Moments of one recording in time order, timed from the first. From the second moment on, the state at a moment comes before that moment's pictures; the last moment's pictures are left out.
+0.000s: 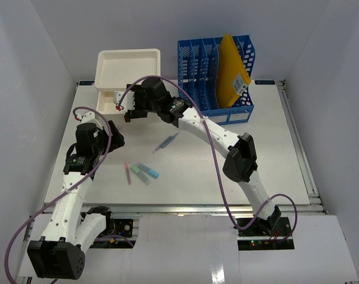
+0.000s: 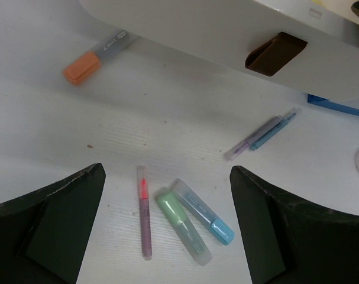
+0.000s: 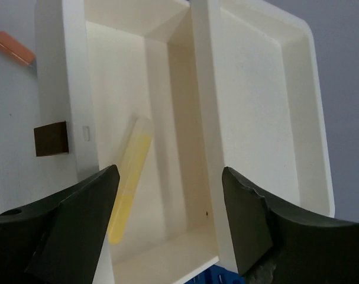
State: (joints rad) left arm -0.05 0.89 0.79 -0.45 -0.04 -0.39; right arm 0.93 2.24 2.27 -0.37 -0.14 -0.92
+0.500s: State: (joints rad) left arm 0.22 0.95 0.79 -0.36 0.11 -0.41; right arm 0.72 1.71 1.94 -0.44 -0.56 -0.67
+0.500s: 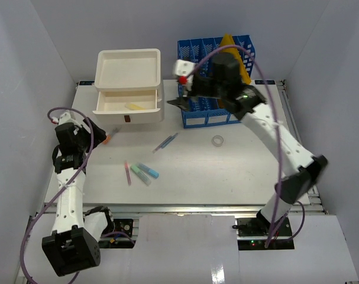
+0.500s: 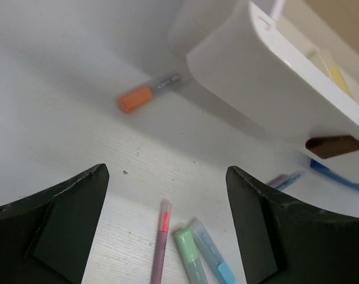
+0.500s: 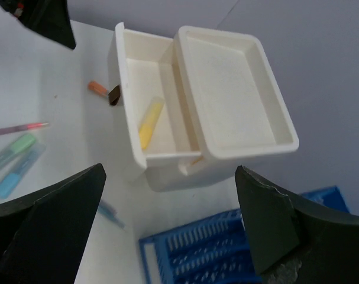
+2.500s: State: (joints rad) left arm 0.28 1.91 1.33 -0.75 0.11 -1.63; right arm 0.25 1.09 0.81 -0.37 -1.07 -0.50
